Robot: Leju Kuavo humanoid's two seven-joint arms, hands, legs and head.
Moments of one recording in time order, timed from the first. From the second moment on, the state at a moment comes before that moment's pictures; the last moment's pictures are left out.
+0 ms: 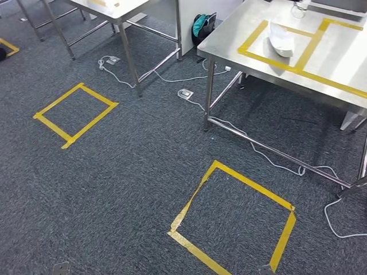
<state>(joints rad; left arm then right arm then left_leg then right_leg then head) -0.06 -0.23 1.22 -0.42 -0.88 0.11 -0.35 -0.07 0.26 -1.32 -0.41 1.49 -0.07 -0.28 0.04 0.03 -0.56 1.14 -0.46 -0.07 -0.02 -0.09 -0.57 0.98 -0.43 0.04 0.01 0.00</state>
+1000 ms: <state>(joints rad) -0.04 -0.24 1.21 -0.41 -0.92 0.05 -0.39 -0.06 0.27 -1.32 -0.41 1.49 -0.06 -0.29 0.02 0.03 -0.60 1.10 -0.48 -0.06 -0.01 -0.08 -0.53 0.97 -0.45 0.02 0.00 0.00</state>
